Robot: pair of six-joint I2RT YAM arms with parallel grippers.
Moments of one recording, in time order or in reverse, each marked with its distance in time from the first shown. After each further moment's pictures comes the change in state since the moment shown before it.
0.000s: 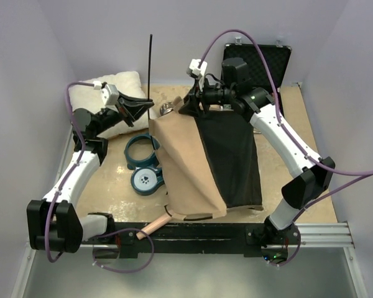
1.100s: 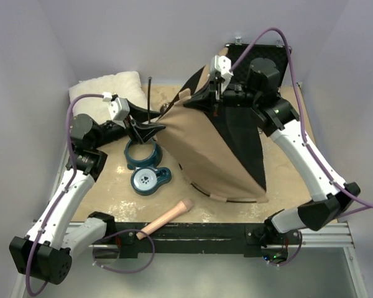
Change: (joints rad) left arm -0.176 -0.256 0.033 -0.472 -0.043 0.173; right arm -0.004 -0.211 -0.109 0.251 -0.209 0.114
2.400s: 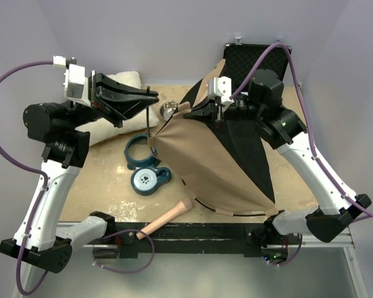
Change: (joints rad) left arm -0.047 0.117 0.558 0.122 0.111 -0.417; right arm 0.081 -0.129 -0.063 -0.129 0.061 -0.279
